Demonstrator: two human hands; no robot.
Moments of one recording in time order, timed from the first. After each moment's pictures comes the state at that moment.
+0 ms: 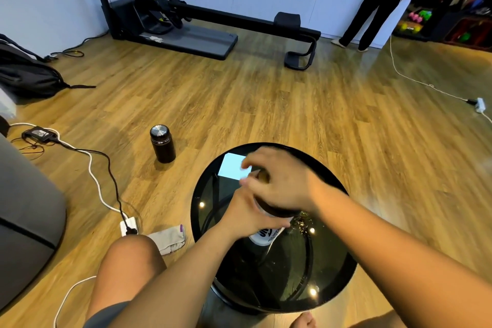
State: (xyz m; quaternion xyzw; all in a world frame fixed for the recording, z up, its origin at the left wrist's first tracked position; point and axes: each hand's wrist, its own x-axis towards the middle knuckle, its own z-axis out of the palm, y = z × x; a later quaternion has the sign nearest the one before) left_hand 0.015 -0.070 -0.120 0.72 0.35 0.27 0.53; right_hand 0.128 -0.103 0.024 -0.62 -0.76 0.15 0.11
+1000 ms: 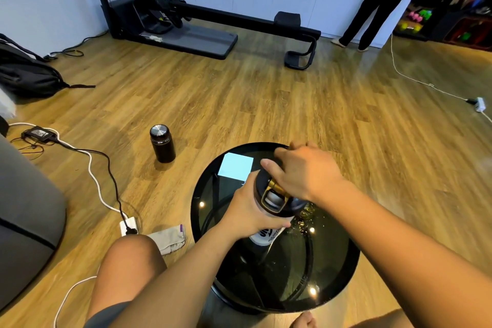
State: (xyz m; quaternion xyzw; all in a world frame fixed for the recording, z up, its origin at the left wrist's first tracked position) left_hand 0.015 -0.070 -0.116 0.72 0.37 0.26 0.52; right_hand 0.153 -0.101 0.023 -0.76 -0.65 0.01 -0.03
